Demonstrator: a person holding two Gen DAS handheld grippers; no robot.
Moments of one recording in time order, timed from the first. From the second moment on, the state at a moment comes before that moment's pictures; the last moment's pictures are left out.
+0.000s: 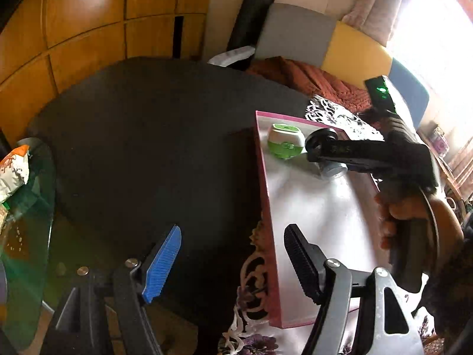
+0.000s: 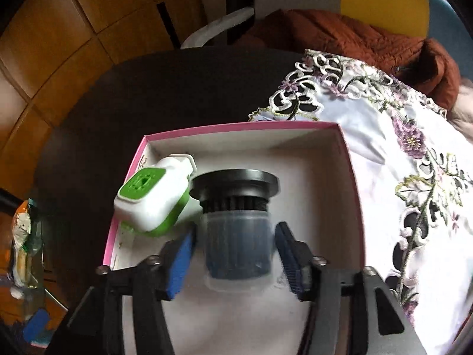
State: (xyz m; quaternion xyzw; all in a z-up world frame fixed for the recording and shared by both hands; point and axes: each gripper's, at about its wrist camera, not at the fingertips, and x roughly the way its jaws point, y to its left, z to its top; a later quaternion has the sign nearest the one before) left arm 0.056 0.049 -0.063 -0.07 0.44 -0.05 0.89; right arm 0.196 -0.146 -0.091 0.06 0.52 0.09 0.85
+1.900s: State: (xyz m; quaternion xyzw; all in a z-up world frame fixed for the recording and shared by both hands) left arm 0.038 -0.178 -0.032 0.08 0.44 -0.29 0.85; right arm -0.056 -0.577 -0.035 0.35 0.29 -0.32 0.83
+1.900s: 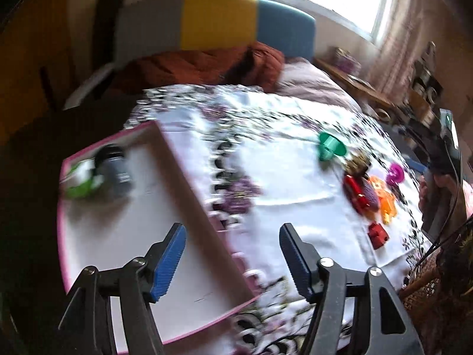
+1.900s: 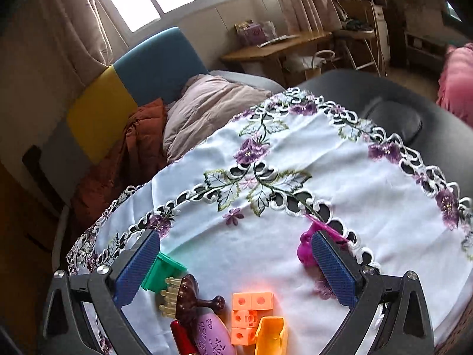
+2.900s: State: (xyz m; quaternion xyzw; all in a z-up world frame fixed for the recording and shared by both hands) left arm 0.111 -0.443 -0.077 0.23 0.44 -0.44 0.75; right arm -0.052 -0.584 -0.051 0.42 0.30 -0.27 0.82
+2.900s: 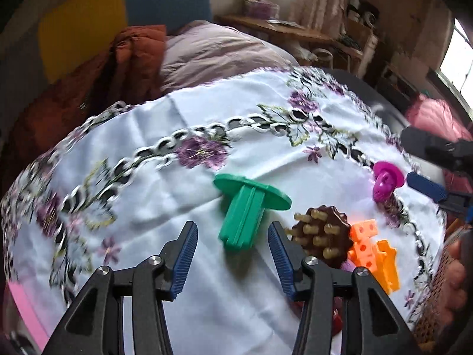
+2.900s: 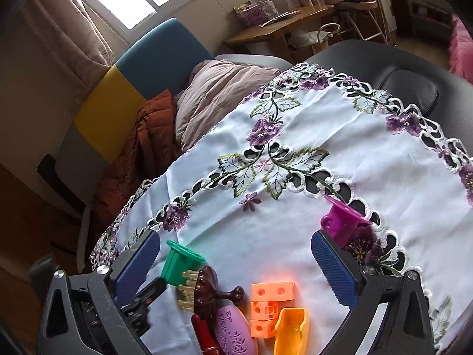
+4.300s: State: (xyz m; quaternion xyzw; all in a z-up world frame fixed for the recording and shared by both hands) left arm 0.052 -0.290 -0.115 0.13 0.44 -0.36 0.81; right arm 0.029 -0.504 -0.082 0.21 0.49 -0.16 0.83
